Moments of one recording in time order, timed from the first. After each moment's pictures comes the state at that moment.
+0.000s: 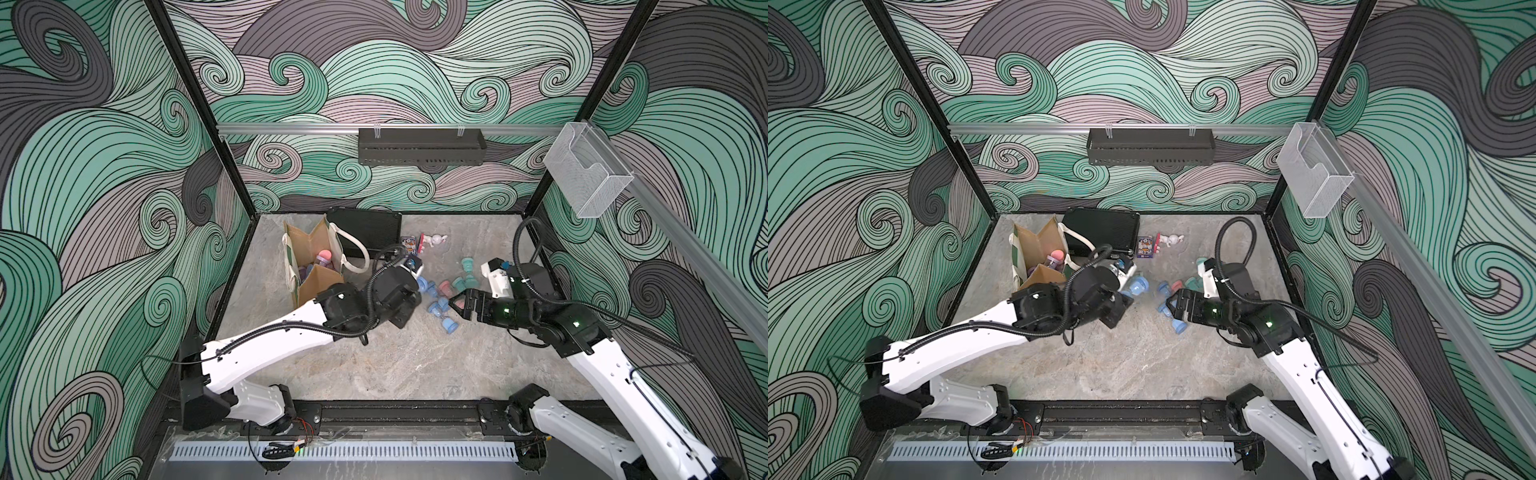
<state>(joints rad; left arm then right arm) -1.05 1.33 1.38 -0.82 -0.36 -0.28 0.49 0.91 1.03 -0.91 -0.28 0.58</state>
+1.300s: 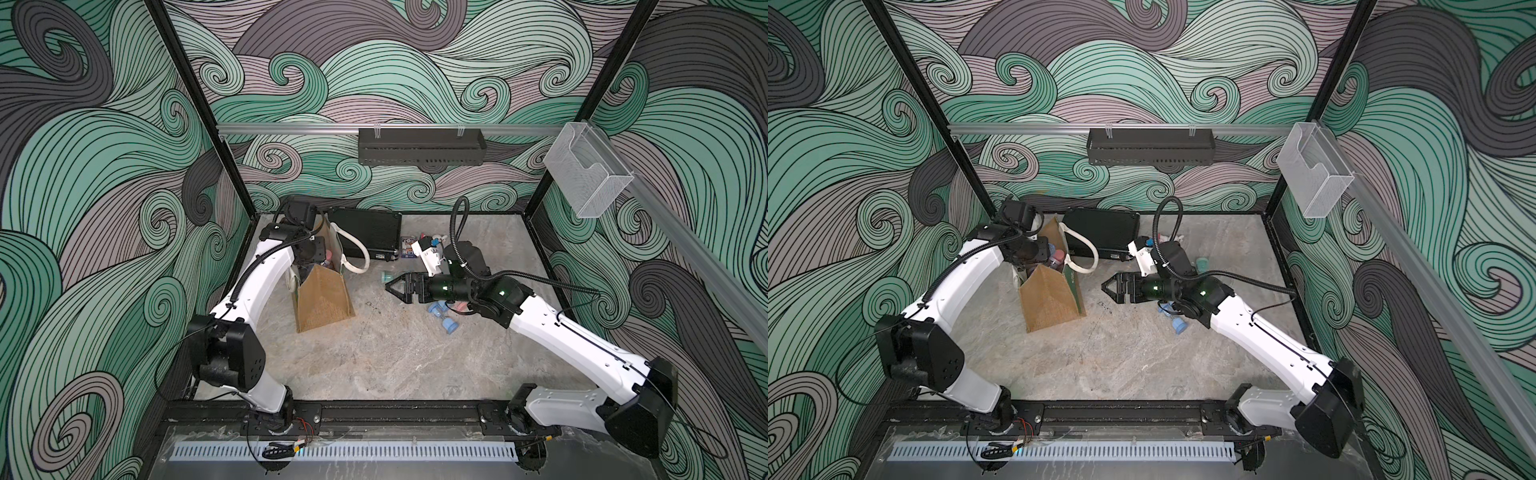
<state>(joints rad) -0.16 1.59 1.49 -0.95 -0.10 -0.27 0.76 1.26 1.13 -0.42 -0.38 0.61</state>
